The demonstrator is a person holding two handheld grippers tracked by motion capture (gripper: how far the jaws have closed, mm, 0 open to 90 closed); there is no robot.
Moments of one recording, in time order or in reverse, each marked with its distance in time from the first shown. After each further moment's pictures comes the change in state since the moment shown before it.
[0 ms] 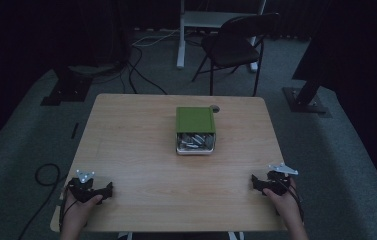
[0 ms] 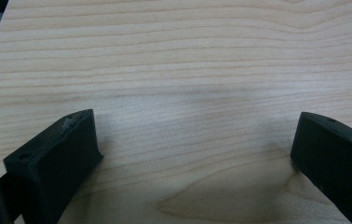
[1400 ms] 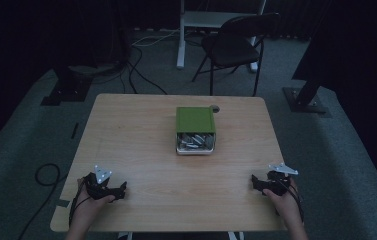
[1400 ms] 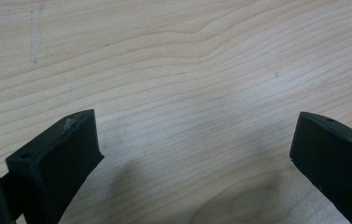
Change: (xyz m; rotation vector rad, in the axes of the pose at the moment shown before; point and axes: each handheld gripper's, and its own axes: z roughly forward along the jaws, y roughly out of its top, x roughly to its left) left arm -0.038 0.015 0.002 -0.056 -0.102 0.233; right arm 0.000 0.000 0.000 0.000 0.001 -0.001
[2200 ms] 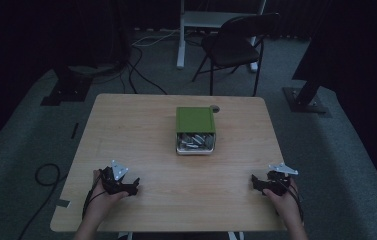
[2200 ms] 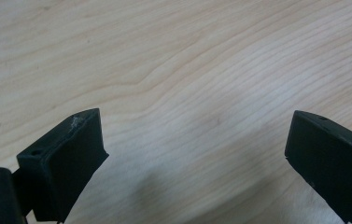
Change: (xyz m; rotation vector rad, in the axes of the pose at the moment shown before) left arm -0.035 0.028 0.012 -0.038 -0.032 0.137; right arm 0.000 0.000 0.000 0.000 0.000 0.000
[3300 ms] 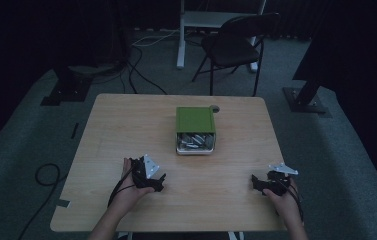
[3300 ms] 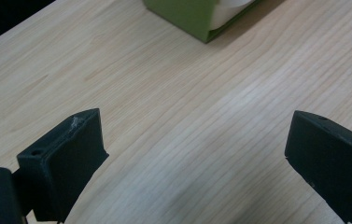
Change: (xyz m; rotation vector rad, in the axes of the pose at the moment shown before) left arm -0.062 0.050 0.023 -0.090 -0.056 0.234; right arm 0.000 0.000 0.000 0.000 0.000 0.001
